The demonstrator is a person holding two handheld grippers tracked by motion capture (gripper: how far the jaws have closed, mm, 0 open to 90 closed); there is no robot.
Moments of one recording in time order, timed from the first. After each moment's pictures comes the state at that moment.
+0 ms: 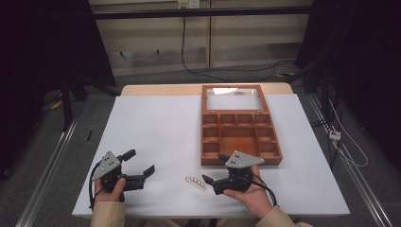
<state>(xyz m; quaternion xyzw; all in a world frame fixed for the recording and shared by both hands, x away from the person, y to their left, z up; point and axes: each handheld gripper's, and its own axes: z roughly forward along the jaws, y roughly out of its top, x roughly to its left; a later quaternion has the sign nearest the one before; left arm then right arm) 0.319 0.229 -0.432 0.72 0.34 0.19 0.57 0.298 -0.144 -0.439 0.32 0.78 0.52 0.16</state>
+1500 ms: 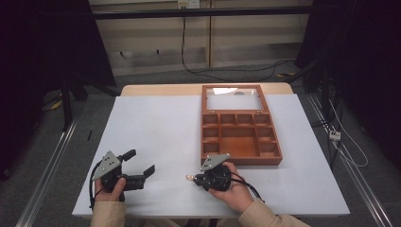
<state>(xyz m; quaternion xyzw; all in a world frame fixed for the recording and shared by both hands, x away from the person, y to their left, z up) 0.320 0.230 -0.433 0.72 0.34 0.19 0.57 0.314 -0.095 -0.456 0.28 0.88 0.39 0.06</state>
